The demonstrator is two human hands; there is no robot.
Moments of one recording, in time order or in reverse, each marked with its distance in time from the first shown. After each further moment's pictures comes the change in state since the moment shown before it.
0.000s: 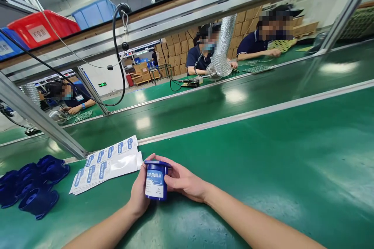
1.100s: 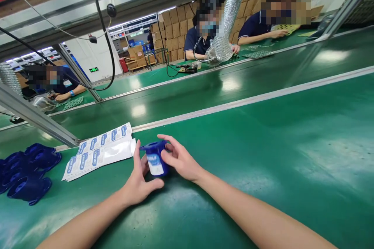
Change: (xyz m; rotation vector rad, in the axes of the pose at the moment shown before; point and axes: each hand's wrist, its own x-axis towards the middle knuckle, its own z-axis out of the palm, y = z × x) left_hand -0.011 0.006 -0.002 0.238 -0.381 0.101; right_hand -0.001 -0.011 0.004 -0.191 0.371 -0.204
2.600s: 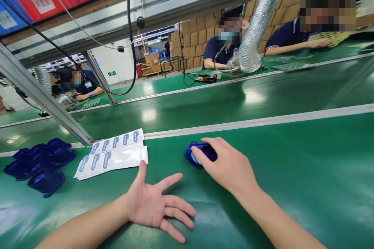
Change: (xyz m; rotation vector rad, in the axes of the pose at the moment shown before) left_hand -0.002 0.024 -0.012 -0.773 -0.477 -0.574; right_hand 0.006 -0.048 -0.054 -1.304 0.480 -0.143
